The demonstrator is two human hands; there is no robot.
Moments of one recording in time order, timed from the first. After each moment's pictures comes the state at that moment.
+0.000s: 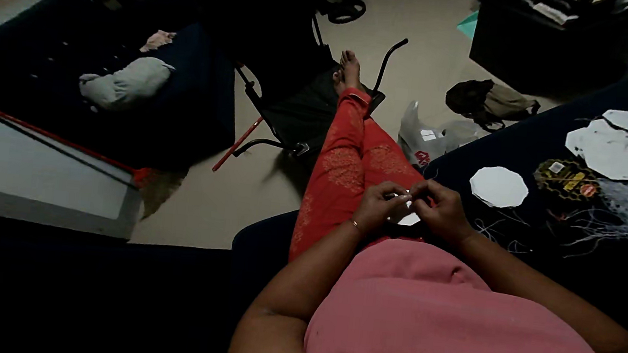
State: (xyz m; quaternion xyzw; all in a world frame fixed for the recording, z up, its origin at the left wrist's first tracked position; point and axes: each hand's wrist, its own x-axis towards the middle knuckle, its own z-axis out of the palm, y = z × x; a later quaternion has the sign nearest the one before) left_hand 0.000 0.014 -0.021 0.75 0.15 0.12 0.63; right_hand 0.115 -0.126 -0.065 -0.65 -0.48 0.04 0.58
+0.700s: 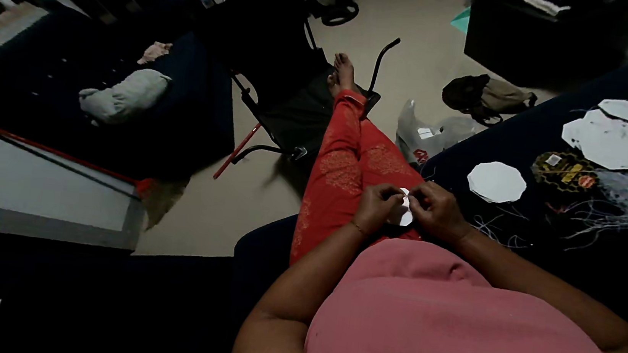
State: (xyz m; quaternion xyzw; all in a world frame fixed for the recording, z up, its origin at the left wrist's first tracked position) left_hand 0.004 0.011 -0.012 0.83 0.19 0.09 0.52; right_hand 0.112 -0.129 -0.067 -0.70 -0.50 -0.02 0.50
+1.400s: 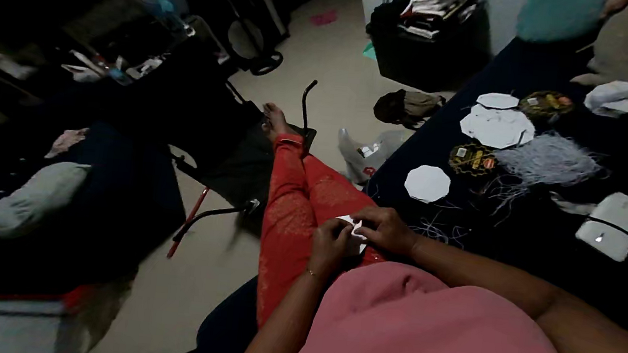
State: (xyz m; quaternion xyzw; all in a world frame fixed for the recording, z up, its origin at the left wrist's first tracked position) left_hand 0.005 0.002 -0.002 0.89 0.14 0.08 0.41; right_hand 0.121 -0.139 -0.055 -0.67 -0.50 0.07 0.55
